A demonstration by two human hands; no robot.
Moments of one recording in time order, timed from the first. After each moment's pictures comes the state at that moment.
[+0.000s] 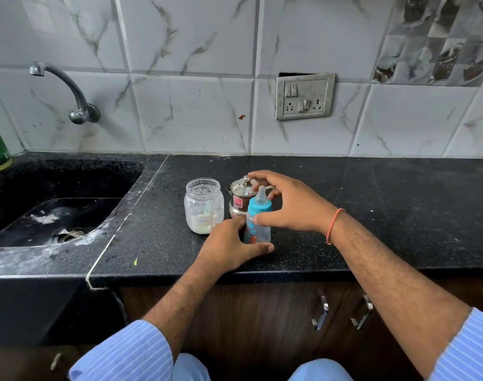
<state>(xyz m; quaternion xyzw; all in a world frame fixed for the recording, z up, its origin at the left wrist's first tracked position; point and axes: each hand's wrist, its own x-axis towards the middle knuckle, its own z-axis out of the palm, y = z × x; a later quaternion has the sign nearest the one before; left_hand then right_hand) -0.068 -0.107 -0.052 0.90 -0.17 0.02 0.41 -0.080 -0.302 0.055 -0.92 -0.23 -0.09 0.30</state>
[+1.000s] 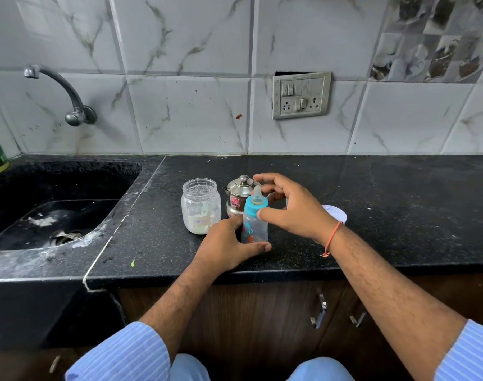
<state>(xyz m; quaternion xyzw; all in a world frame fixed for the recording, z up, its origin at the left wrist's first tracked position) -0.067 -0.105 -0.055 0.89 -0.17 0.02 0.42 -0.087 -0.309 0.032 -0.87 -0.20 -0.12 0.43</state>
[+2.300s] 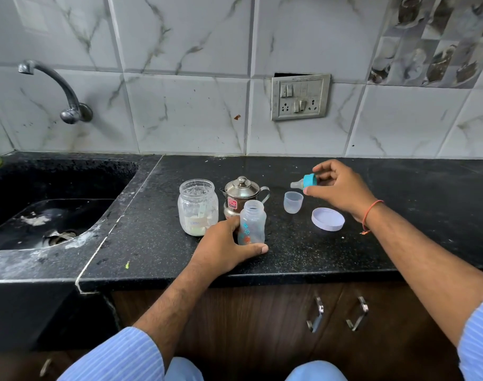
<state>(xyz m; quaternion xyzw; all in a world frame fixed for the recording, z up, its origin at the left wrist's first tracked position) -0.061 -0.106 -0.061 0.89 -0.17 0.02 0.43 -0.041 -0.412 0.042 -0.89 0.00 -0.20 0.42</state>
